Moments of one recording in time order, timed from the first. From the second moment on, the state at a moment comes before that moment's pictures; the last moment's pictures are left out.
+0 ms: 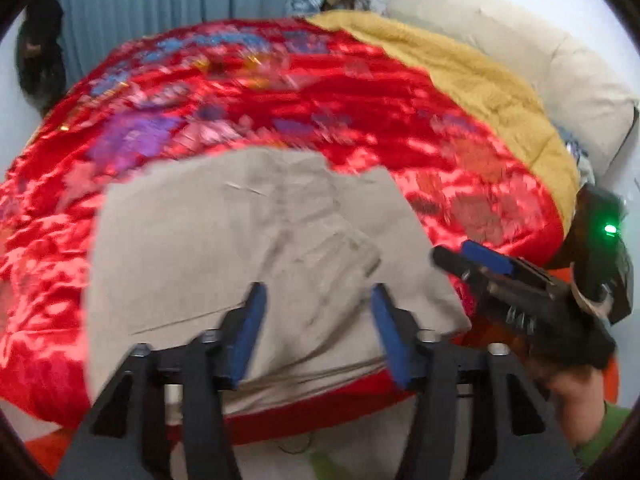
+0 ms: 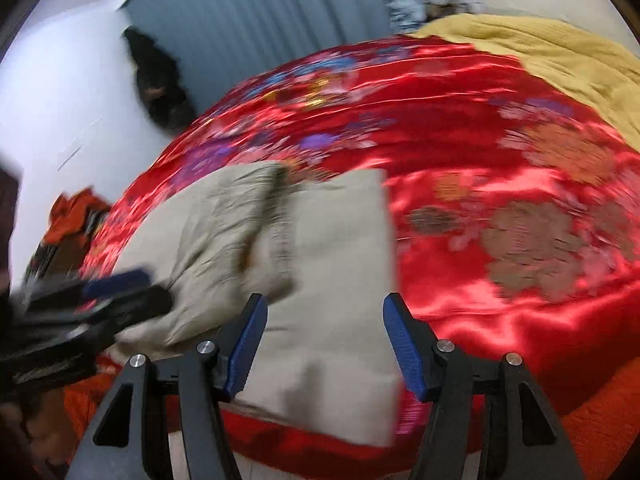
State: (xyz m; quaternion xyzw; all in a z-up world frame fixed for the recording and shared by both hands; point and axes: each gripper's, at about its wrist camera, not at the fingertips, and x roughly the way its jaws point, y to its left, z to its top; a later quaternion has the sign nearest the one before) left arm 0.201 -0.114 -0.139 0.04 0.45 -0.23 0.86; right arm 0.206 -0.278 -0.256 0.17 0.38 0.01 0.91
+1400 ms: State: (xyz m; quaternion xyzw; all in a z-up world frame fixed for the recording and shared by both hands) left arm 0.217 -0.051 -0.210 0.06 0.44 -0.11 0.89; right arm 0.286 -0.234 -0.238 0.02 0.46 0.24 0.85
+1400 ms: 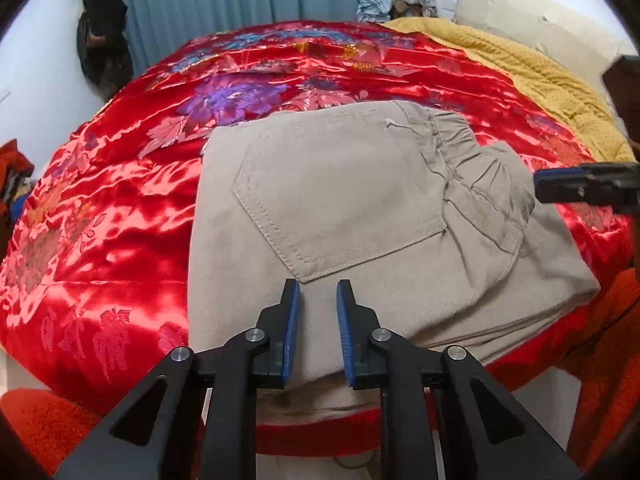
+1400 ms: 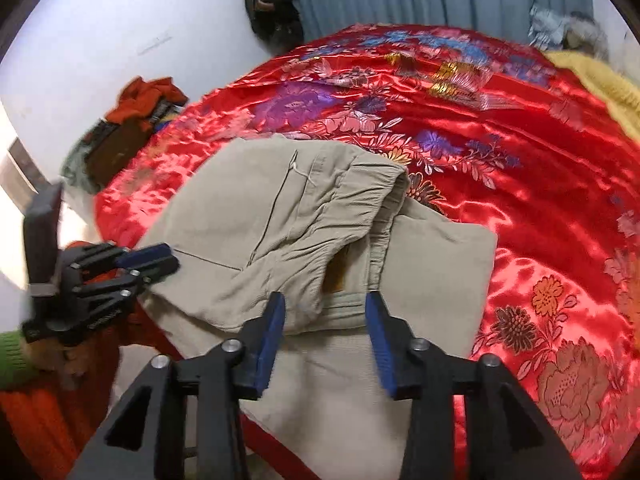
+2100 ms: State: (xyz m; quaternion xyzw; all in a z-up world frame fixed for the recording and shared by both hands) left arm 0.212 -0.042 -0.195 0.04 0.44 -0.12 0.89; right arm 0.343 -0.152 -0.250 -0.06 0.59 0.31 0.74
